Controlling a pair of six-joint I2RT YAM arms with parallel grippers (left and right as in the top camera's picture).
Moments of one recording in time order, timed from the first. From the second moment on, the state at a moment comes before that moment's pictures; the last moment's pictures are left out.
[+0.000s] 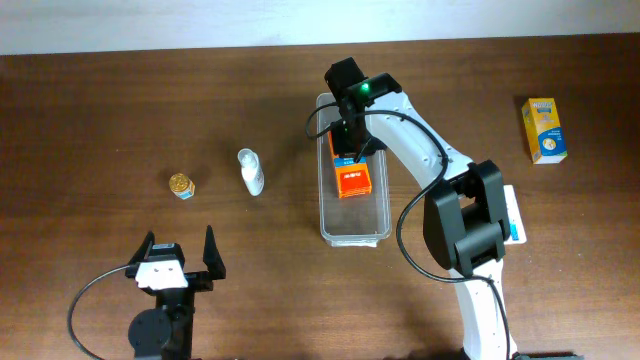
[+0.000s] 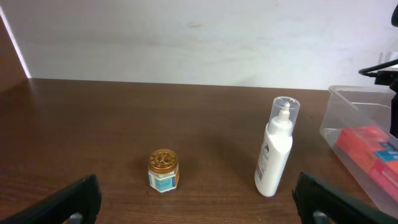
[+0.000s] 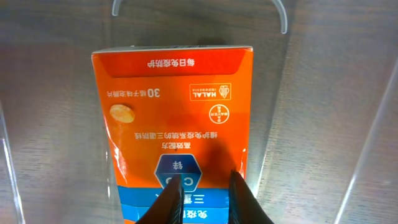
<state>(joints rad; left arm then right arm) 0.03 0.01 0.02 -0.09 -0.01 -0.04 0.42 2.31 2.00 -1.10 0.01 0.34</state>
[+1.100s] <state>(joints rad) 0.03 0.01 0.02 -0.09 -0.01 -0.04 0.42 2.31 2.00 -1.12 0.16 0.20</state>
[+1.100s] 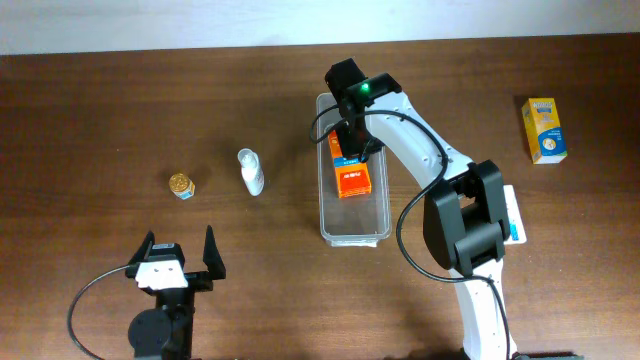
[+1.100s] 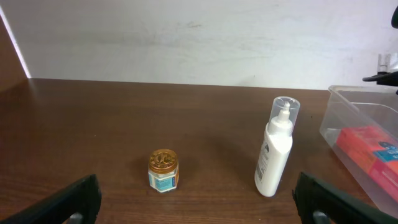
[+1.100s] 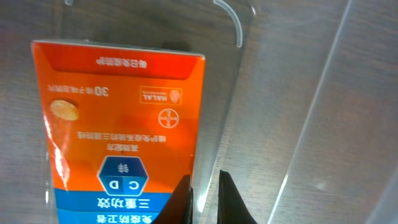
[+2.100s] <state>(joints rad) 0.03 0.01 0.02 -0.09 -0.01 -0.04 0.42 2.31 1.99 -1.14 0.12 0.19</state>
